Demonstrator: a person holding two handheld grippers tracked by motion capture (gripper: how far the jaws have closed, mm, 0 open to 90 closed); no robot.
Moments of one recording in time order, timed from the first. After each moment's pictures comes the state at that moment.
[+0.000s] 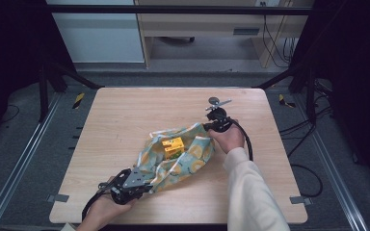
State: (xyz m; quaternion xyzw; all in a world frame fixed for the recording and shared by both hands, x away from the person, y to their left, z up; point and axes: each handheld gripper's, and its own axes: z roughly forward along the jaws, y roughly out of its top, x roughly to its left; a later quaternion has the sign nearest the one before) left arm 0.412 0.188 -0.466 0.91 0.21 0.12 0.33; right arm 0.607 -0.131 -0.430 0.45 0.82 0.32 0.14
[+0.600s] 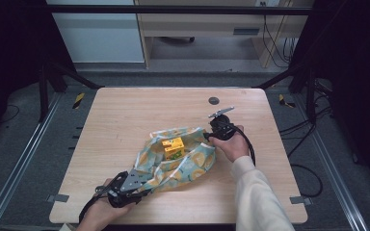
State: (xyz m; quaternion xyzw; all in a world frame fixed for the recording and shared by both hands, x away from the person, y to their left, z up) left arm 0.407 0.197 -0.465 0.90 0.23 0.15 0.34; right arm 0.586 -0.140 -0.438 0.44 0.83 0.31 0.16
